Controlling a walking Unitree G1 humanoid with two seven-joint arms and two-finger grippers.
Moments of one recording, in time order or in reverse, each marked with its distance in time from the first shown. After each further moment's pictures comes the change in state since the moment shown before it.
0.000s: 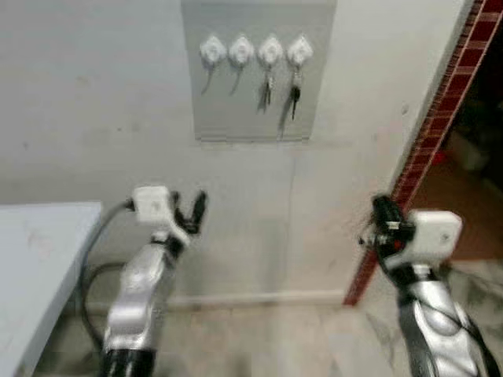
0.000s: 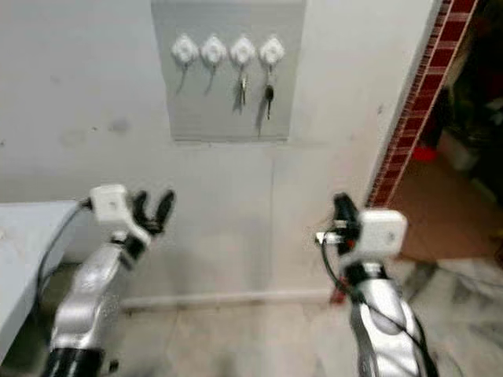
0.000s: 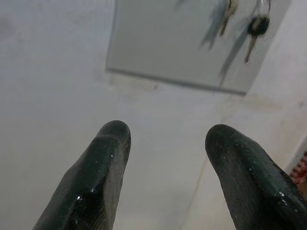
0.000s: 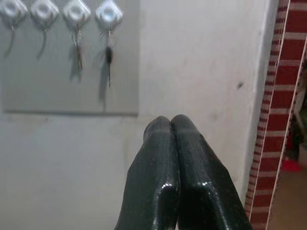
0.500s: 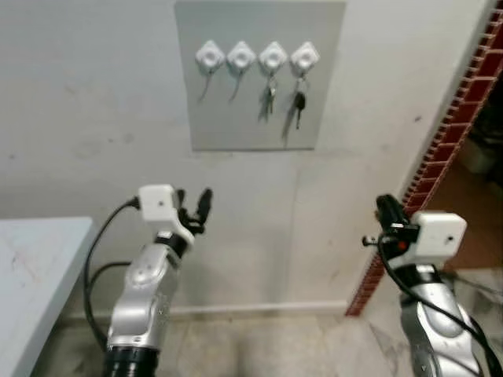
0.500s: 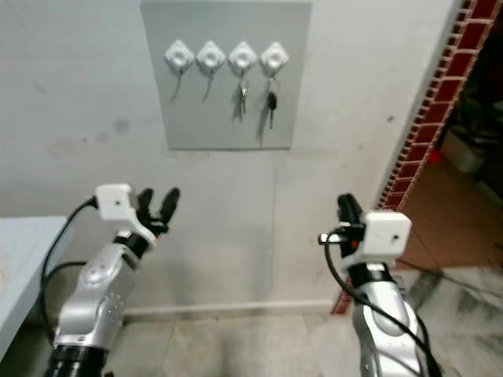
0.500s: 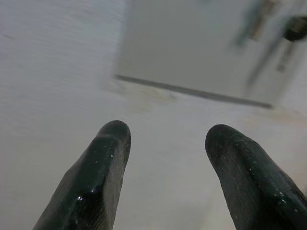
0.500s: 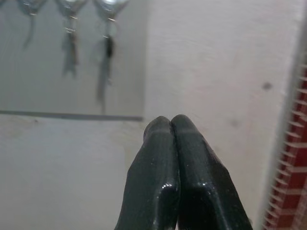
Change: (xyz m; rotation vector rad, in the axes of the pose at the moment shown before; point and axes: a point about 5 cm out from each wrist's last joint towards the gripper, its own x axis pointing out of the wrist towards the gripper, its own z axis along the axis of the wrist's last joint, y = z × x) left arm 0.001 -0.001 0.003 -0.004 -0.014 -0.003; right arm 0.000 0.001 0.000 0.001 -0.001 0.004
